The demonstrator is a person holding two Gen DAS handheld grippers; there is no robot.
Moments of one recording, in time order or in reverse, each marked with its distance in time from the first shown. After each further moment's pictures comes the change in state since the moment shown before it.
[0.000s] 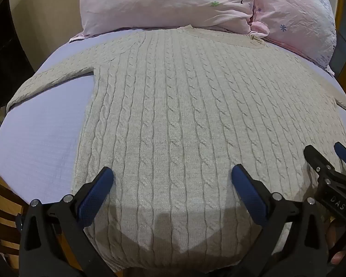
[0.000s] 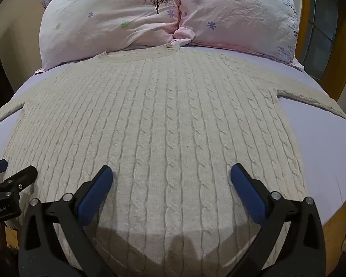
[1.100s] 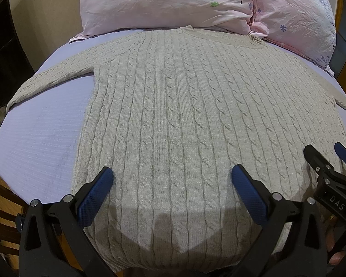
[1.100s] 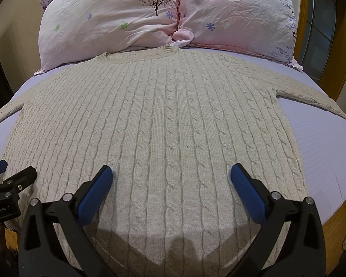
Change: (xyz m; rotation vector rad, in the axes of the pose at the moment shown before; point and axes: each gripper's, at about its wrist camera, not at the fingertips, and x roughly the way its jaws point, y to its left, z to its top) left arm 0.000 0.000 0.000 0.000 0.001 0.000; right arm -0.009 -0.005 0.002 0.004 0.003 -0.002
